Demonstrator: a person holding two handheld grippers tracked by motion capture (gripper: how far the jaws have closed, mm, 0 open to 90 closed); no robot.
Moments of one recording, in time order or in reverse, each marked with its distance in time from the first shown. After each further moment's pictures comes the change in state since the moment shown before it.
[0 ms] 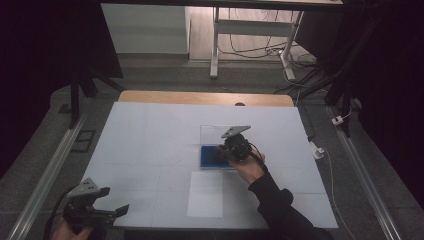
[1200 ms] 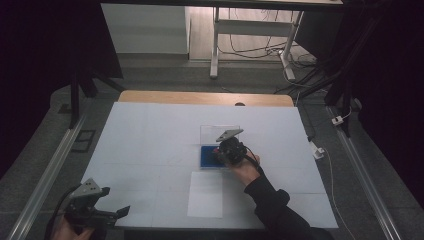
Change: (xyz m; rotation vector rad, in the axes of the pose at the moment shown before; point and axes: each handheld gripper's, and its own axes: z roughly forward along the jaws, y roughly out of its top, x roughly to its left) left arm -0.004 0.001 0.002 0.009 0.018 0.026; right arm 0.006 -0.004 0.015 0.035 -0.014 -0.001
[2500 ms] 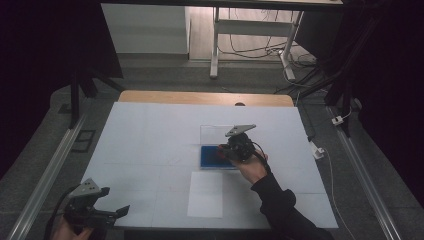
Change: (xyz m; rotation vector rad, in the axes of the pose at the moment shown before) left arm 0.001 -0.001 -0.001 -0.003 -0.006 -0.011; right arm -0.011 0.001 -0.027 -0.074 0.056 0.038
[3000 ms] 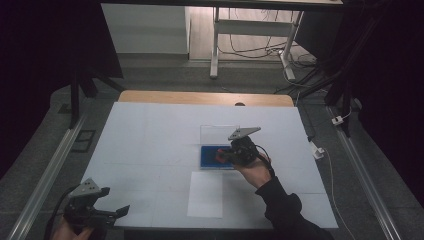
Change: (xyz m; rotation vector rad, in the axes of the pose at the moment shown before) left arm 0.000 0.000 0.000 0.002 -0.003 -0.002; right arm 0.013 -0.002 -0.021 -0.028 0.083 -0.011
